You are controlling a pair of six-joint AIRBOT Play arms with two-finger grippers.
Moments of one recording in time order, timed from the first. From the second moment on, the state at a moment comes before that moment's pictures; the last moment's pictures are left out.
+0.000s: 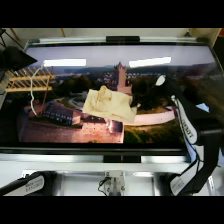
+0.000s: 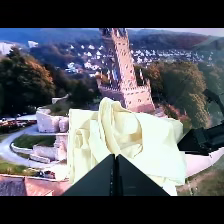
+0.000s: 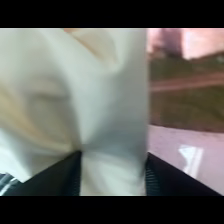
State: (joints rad) left arm 0.18 -1.23 1.66 0.87 -1.33 -1.36; right arm 0.14 -1.88 1.50 -1.01 1.27 1.68
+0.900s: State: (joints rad) left arm 0.18 -1.23 1.63 0.87 -1.33 -1.36; right arm -0.15 -1.47 1.85 -1.17 1.60 1.58
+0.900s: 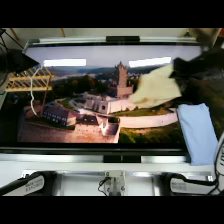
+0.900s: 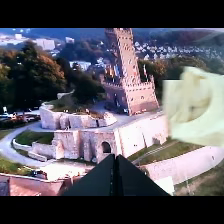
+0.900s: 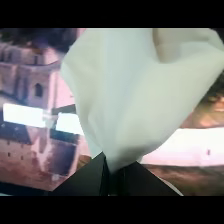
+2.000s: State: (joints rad) left arm 0.16 -1.23 1.54 0.87 -1.28 -1.36; right arm -0.52 -1.41 1.88 -1.50 1.64 1.54
